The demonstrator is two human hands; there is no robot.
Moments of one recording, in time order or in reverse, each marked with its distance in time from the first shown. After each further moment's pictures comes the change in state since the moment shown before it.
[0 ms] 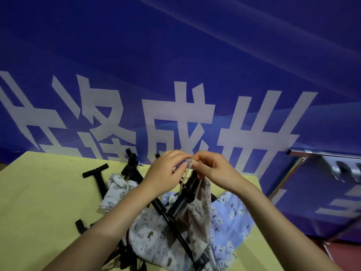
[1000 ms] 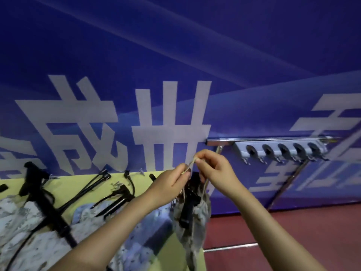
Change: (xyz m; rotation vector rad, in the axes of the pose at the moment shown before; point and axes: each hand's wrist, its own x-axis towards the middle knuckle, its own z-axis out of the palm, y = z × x) left_hand 0.093 0.161 0.222 -0.388 -0.324 0.035; right_hand -0.127 0.110 -0.213 0.033 0.423 0.062
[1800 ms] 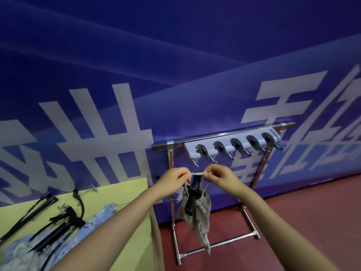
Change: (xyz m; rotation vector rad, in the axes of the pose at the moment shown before) left_hand 0.165 0.032 0.179 0.042 -0.209 -0.144; right_hand -0.019 0.179 -0.230 -0.157 -0.056 0.224
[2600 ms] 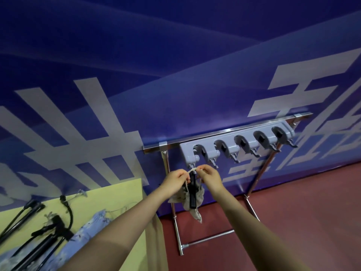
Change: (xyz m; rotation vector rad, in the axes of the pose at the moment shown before) left_hand 0.092 -0.044 0.043 -0.170 0.018 -0.338; right_hand 0.087 0.079 0.045 0.381 0.300 0.390
